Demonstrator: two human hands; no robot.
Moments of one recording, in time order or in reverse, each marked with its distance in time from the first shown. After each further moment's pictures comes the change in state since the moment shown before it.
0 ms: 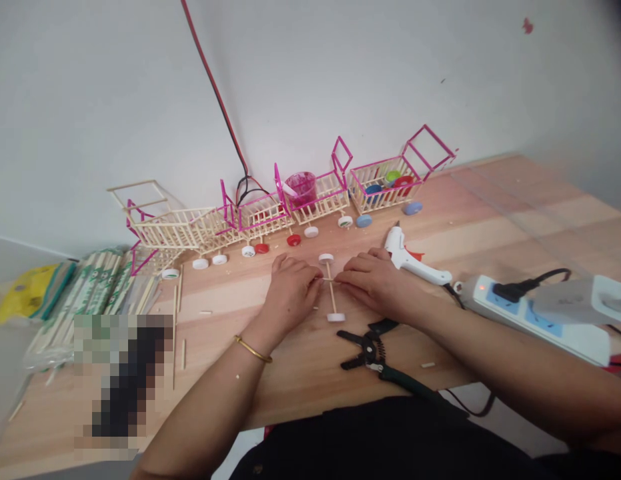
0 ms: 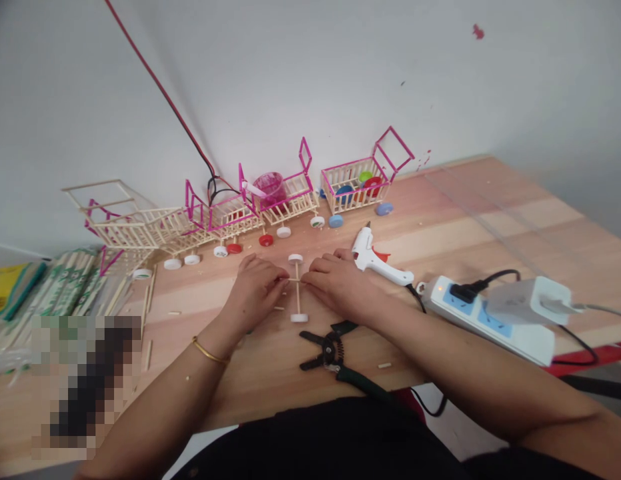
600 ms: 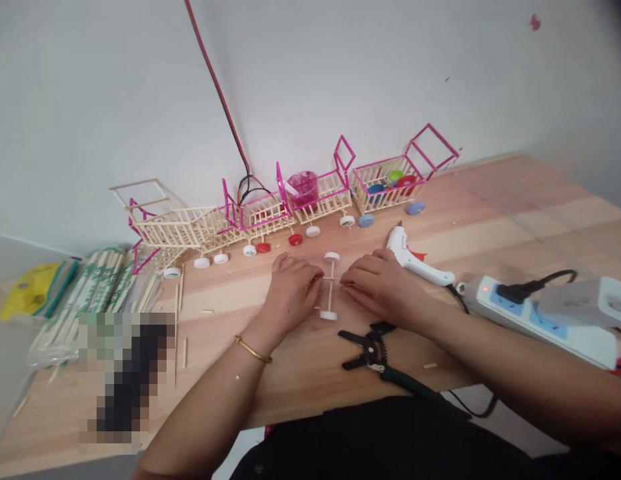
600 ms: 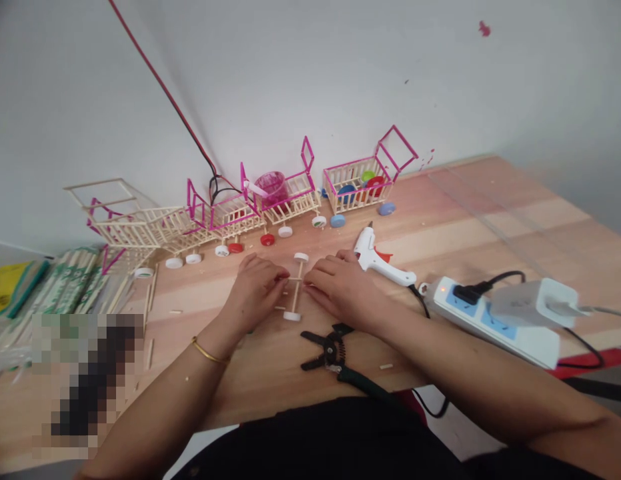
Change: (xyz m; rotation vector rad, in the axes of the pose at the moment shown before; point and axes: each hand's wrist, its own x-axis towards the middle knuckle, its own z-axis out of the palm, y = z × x) left_hand -0.001 0.000 -0.002 -0.038 0.028 0.006; right_hand -0.001 -0.007 -0.012 0.021 0.019 0.009
